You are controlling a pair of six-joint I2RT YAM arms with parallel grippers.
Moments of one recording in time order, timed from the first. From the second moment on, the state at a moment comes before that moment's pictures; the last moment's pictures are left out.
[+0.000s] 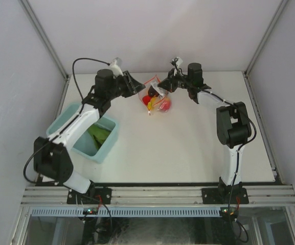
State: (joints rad) left arm -0.38 1.47 1.25 -0.06 0.32 -0.68; right arm 0.27 2.07 1.54 0.27 -0.83 0.10
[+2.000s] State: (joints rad) left arm -0.35 1.98 1.33 0.25 0.16 -0.31; right arm 0.27 2.23 1.78 0.11 -0.59 0.28
